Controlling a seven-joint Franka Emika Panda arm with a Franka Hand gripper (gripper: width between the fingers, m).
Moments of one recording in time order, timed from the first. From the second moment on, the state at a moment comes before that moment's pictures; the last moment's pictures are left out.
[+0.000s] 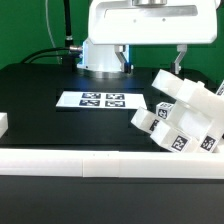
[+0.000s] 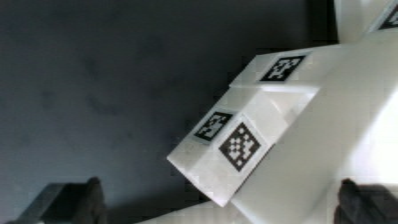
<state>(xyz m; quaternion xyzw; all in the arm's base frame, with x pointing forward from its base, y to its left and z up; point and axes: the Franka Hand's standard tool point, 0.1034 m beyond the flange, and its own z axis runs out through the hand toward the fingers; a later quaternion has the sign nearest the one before) 0.552 0.044 0.119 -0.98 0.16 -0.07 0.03</state>
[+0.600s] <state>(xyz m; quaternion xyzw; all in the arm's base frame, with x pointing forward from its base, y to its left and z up) 0.562 0.016 0.110 -0.99 0.15 -0.07 0.02</state>
